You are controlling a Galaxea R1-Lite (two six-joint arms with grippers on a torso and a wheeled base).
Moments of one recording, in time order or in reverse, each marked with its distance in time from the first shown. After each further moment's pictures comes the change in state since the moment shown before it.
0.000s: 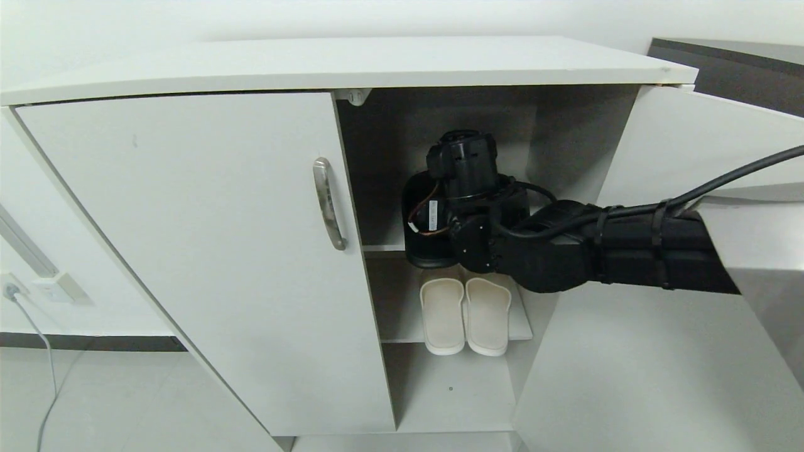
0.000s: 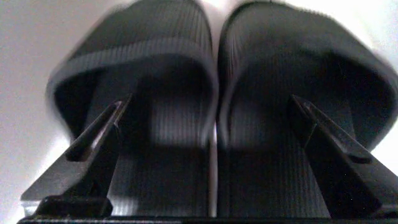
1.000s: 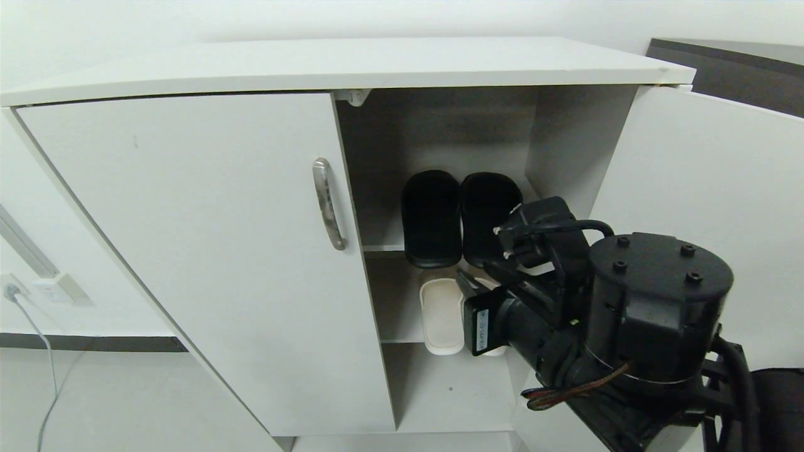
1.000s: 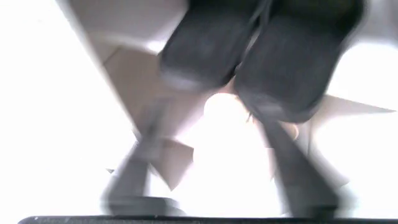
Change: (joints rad) left arm 0.000 0.000 0.000 0.000 -0.001 0.004; right arm 0.214 -0.470 0.992 -0.686 0.159 -0.160
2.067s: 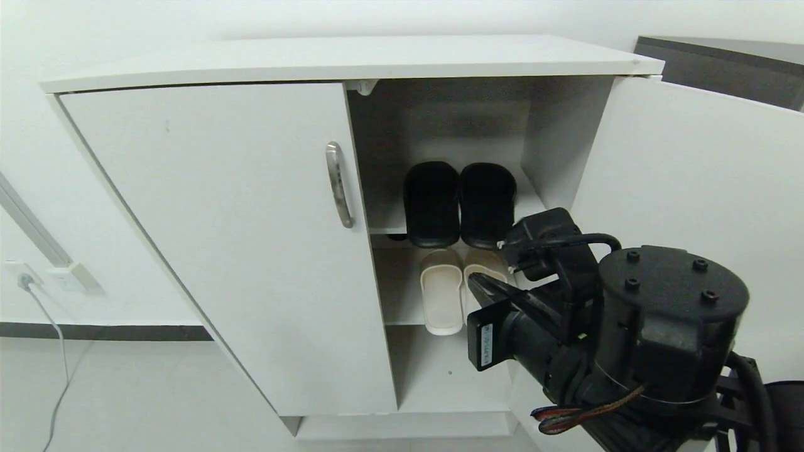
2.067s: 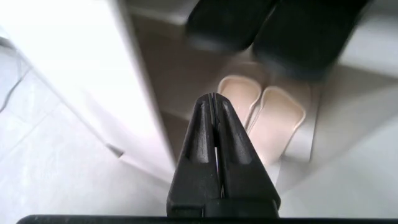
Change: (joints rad) left arm 0.000 0.000 0.000 0.000 0.000 0.001; right arm 0.009 -0.013 0.033 -0.004 0.014 0.003
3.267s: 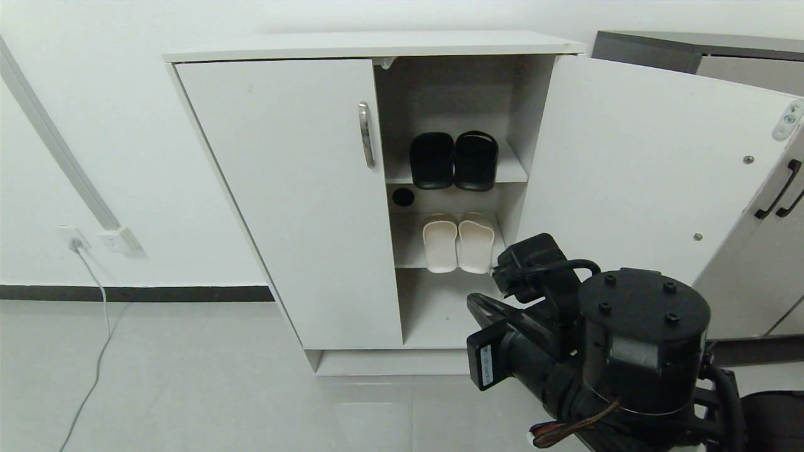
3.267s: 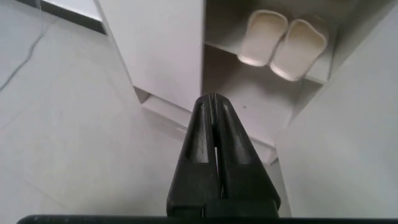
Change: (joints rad) left arm 0.000 0.000 0.000 0.000 0.000 -0.002; right arm -0.026 0.027 0.046 -0.001 0.053 0.000
